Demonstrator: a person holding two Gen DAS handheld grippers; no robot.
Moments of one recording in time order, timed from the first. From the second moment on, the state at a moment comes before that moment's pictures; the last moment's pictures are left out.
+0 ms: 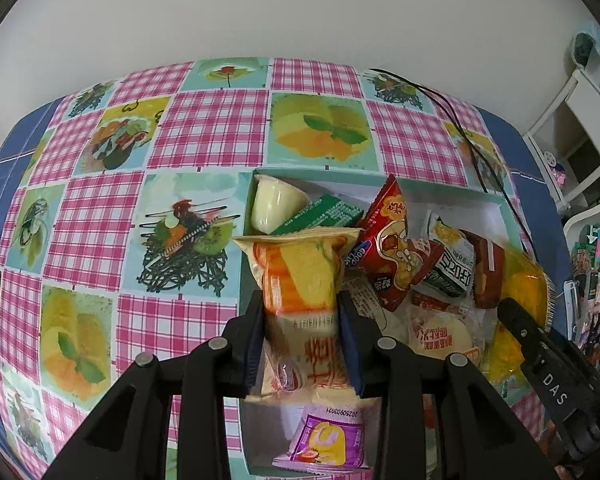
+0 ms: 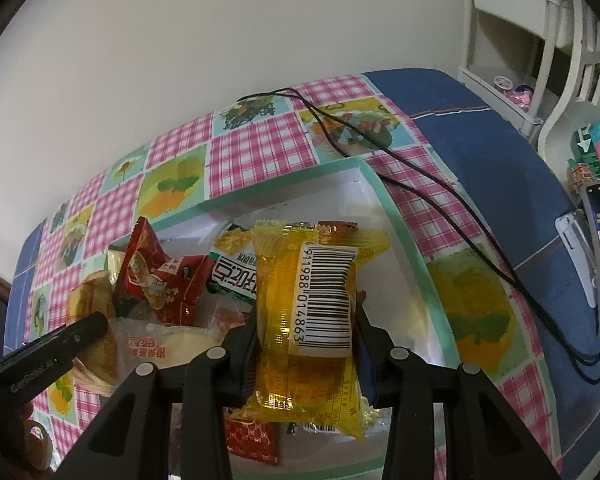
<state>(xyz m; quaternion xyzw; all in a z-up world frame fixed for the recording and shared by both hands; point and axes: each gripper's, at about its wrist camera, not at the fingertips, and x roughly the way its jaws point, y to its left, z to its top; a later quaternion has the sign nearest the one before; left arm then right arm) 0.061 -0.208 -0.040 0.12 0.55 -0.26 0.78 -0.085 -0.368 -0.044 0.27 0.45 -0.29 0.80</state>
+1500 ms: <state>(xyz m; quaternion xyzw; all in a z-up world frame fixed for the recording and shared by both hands) 0.069 -0.205 -0.047 0.10 0.59 -0.25 0.76 -0.065 -0.358 -0.033 0.22 0.49 -0.29 0.79</state>
